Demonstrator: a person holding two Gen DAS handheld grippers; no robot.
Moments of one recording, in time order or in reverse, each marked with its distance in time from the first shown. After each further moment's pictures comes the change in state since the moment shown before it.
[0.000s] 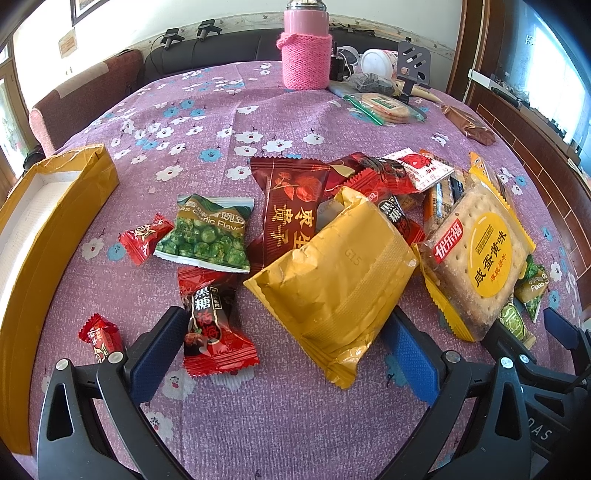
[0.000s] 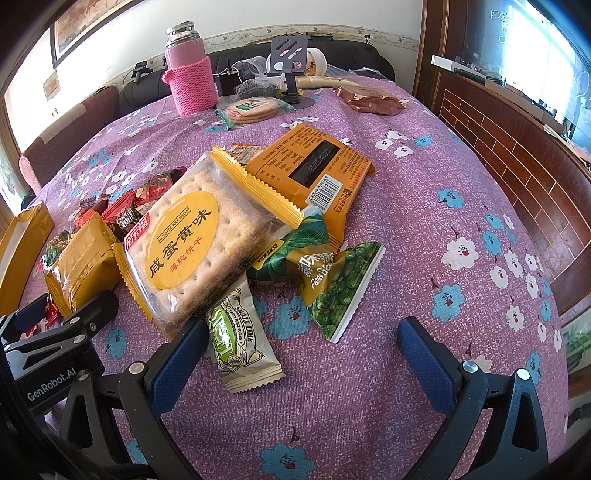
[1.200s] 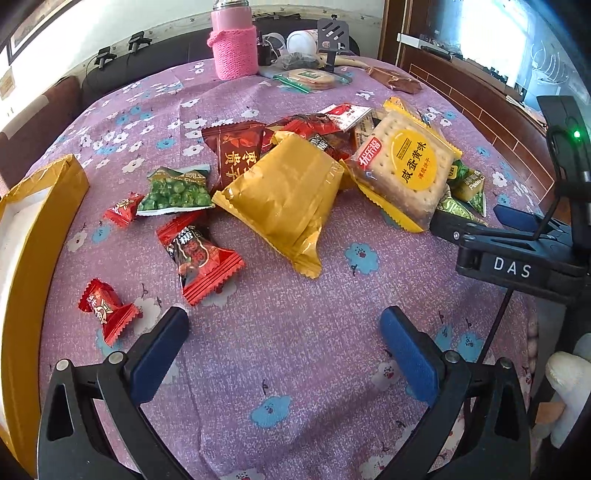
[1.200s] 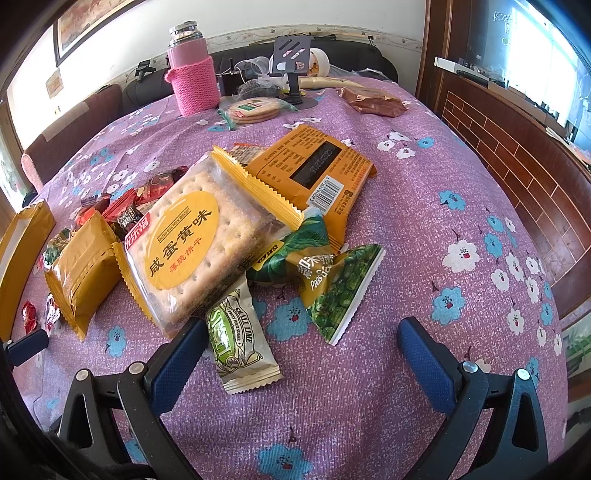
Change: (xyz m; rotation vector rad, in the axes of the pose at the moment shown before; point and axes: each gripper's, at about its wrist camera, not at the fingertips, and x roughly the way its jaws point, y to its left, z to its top) left arm -0.033 0.006 -0.042 0.215 0.034 -0.167; right arm 0.001 0.000 0.000 -0.009 -0.002 0.006
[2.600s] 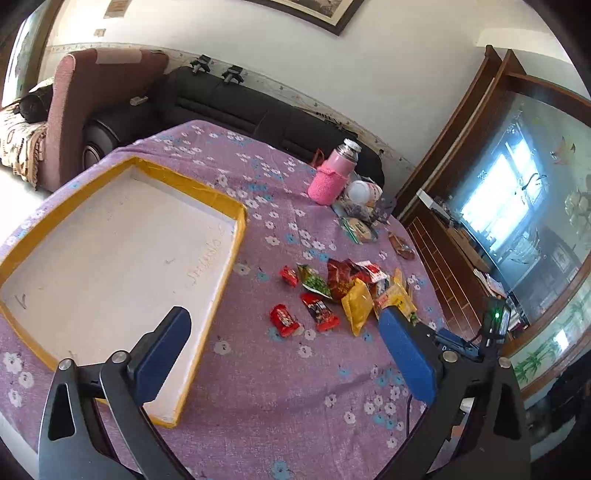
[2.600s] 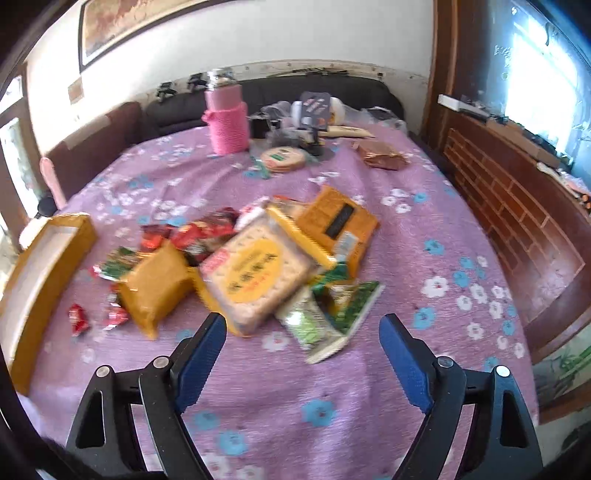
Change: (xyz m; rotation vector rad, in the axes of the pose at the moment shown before) left arm -0.157 0.179 -0.054 -0.444 -0.331 -0.221; right arm -0.077 0.029 -0.002 -0.042 -0.115 0.087
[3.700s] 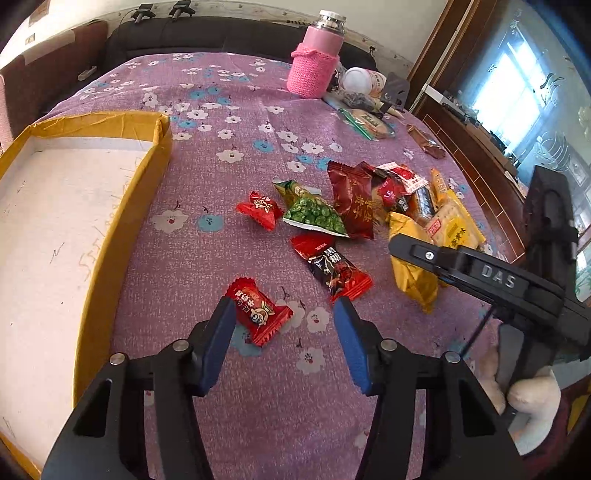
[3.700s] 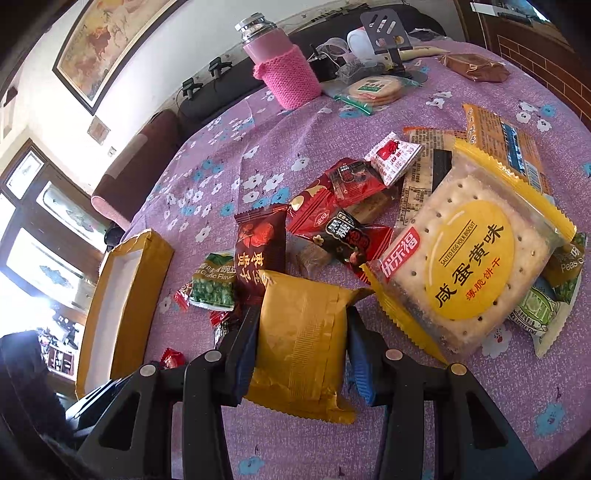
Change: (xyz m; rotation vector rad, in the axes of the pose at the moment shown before) left arm 0.152 -0.034 -0.016 0.203 0.324 0.094; right arm 0.078 0.063 0.013 0.237 0.183 0.321
